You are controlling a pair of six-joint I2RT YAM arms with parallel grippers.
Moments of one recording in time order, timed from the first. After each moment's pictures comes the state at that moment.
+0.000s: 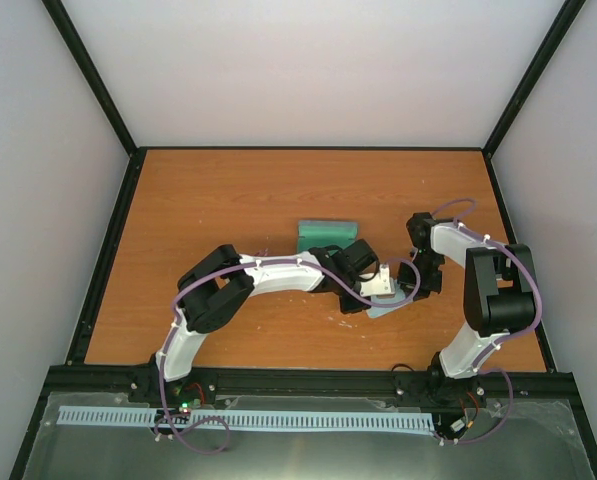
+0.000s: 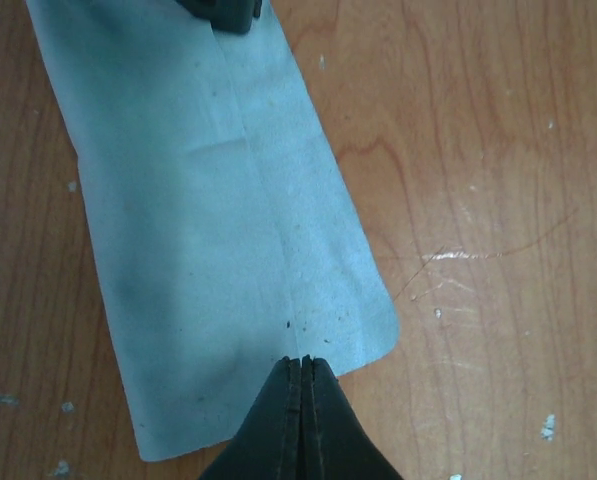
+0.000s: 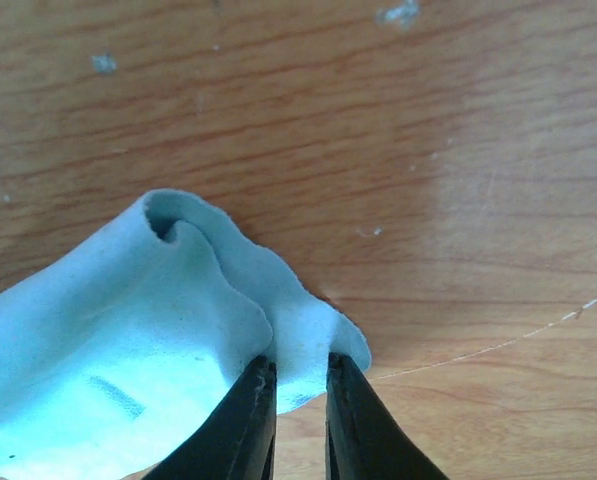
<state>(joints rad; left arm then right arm) -1.06 2.10 1.46 -0.43 0.27 0.38 0.10 1.69 0.95 -0.98 -0.07 0.36</state>
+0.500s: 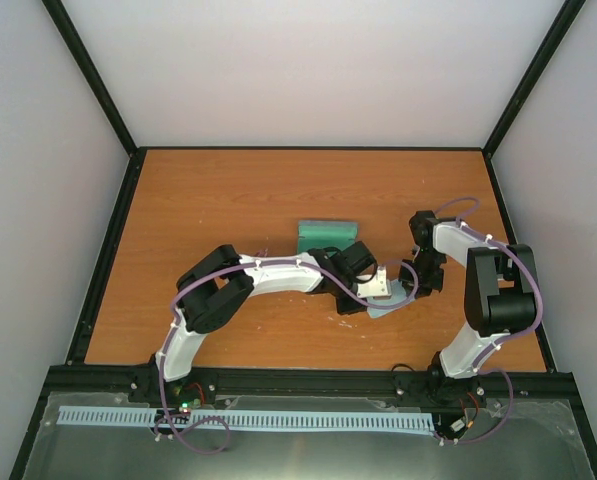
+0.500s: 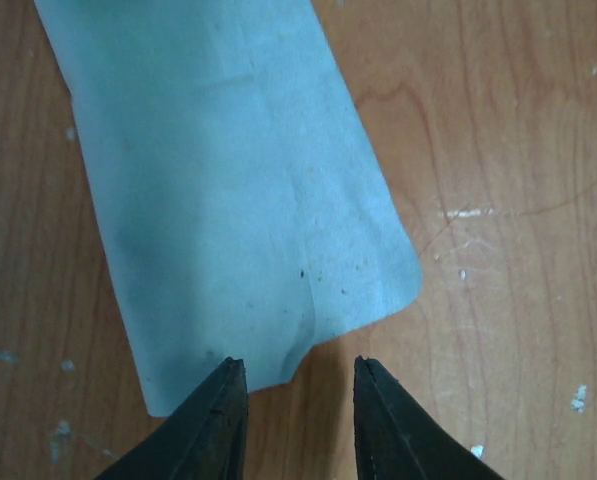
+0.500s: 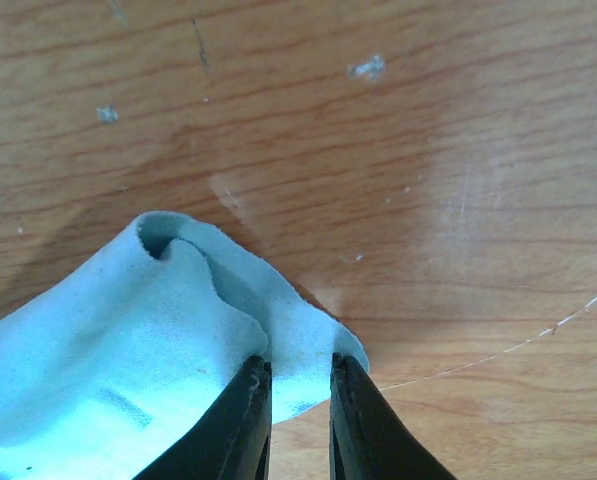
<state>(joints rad) -1.06 2.09 1.46 -0.45 0.24 0.39 0.09 1.69 0.96 -0.97 -0.08 0.36</state>
